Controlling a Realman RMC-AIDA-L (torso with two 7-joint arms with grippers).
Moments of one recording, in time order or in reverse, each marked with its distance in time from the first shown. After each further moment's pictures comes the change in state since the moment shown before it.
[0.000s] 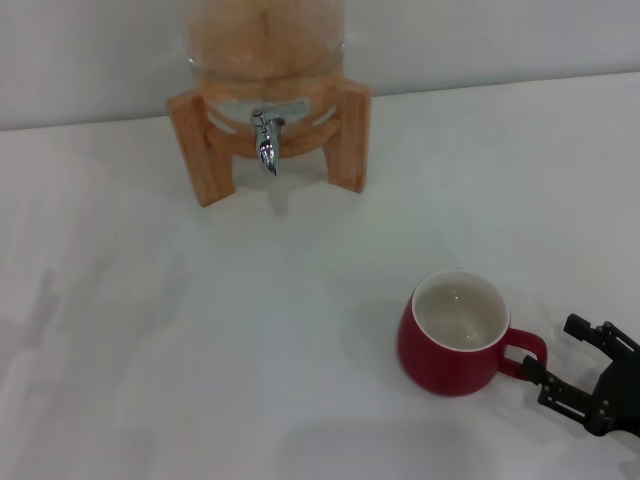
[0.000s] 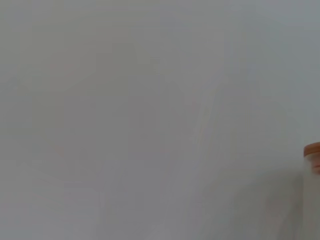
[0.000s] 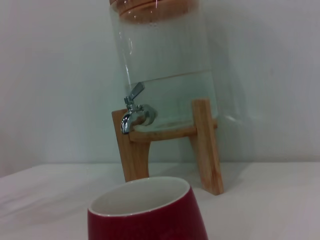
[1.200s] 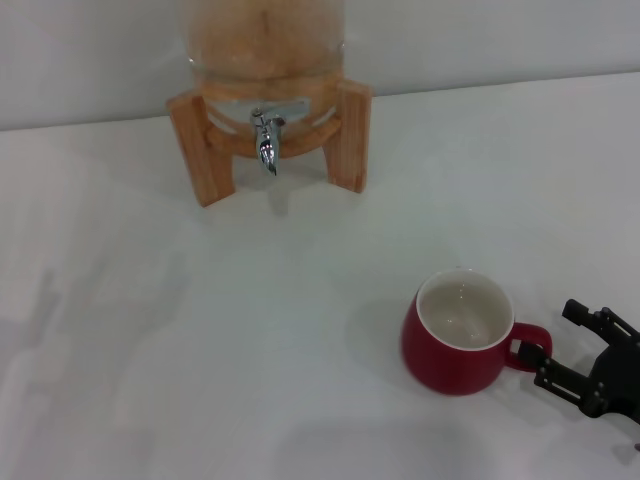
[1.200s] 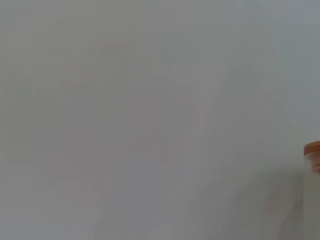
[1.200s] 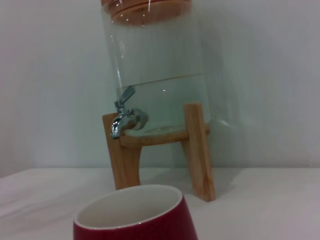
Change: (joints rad) left arm -0.002 0.000 0.000 -0.002 0.000 -0.003 0.000; right arm -0.002 0.002 0.001 -0.051 0.023 0.049 0.010
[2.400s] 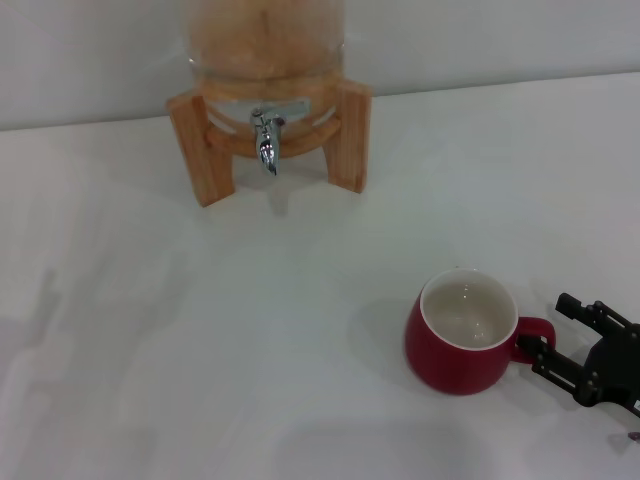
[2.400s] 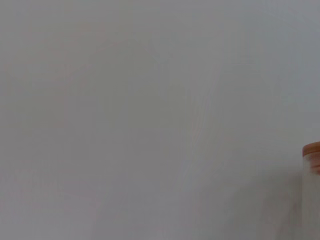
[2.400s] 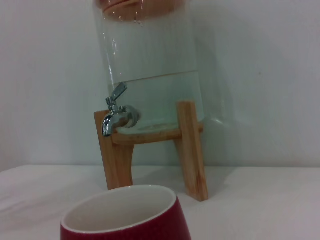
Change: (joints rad) left arm -0.001 0.000 0.000 0.003 0.002 0.000 0.000; right arm 0.015 0.000 -0.002 -0.012 0.013 0.037 0.001
